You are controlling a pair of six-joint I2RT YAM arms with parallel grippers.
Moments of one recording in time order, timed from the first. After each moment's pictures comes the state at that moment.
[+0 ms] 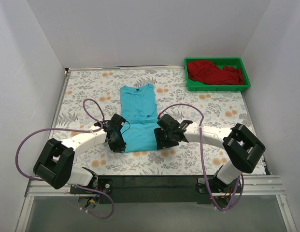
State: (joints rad) left arm -0.55 1.36 0.68 -0.65 -0.04 -0.90; right arm 0.90 1.57 0.88 -0.43 -0.02 0.61
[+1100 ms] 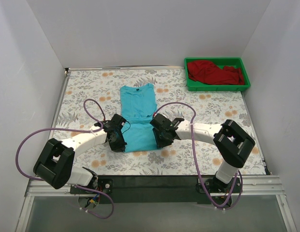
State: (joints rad) left arm -0.55 1.37 0.68 -0.64 -0.02 -0.89; right arm 0.95 1.69 1.00 -0.50 0.04 0.62
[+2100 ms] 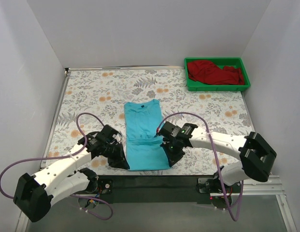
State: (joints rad) left arm -0.63 0.96 0.60 -0.85 0.40 -0.87; right arm 1.01 1.47 0.90 -0.80 -0.22 0.47
